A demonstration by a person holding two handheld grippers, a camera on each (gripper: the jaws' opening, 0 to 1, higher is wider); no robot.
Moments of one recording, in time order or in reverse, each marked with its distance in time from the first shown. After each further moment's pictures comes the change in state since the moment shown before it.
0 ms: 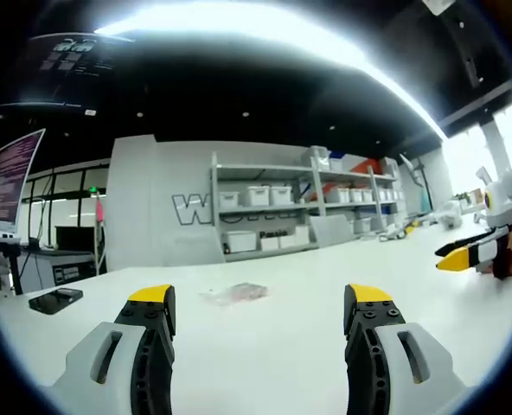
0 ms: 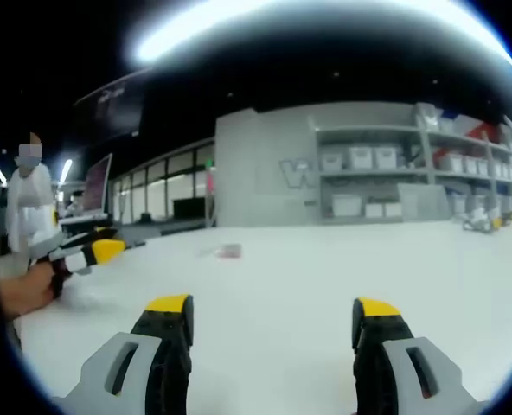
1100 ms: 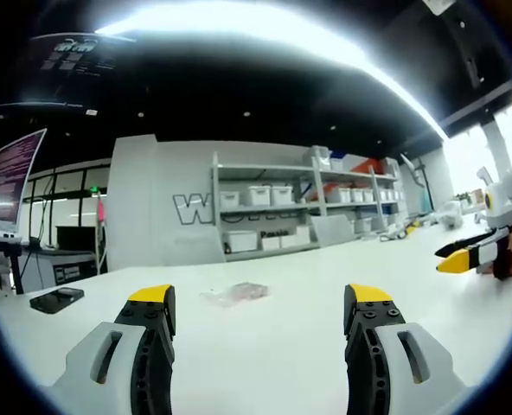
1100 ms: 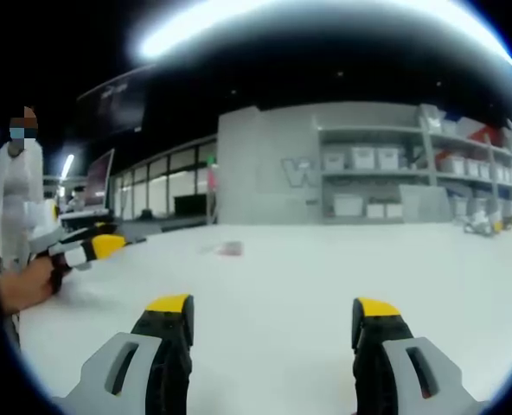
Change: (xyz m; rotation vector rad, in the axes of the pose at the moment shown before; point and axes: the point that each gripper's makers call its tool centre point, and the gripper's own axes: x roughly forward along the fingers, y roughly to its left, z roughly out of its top) left arm -0.002 0.000 0.000 0.000 0.002 0.004; right arm 0.000 0.002 -0.002 -0.016 0.007 0.007
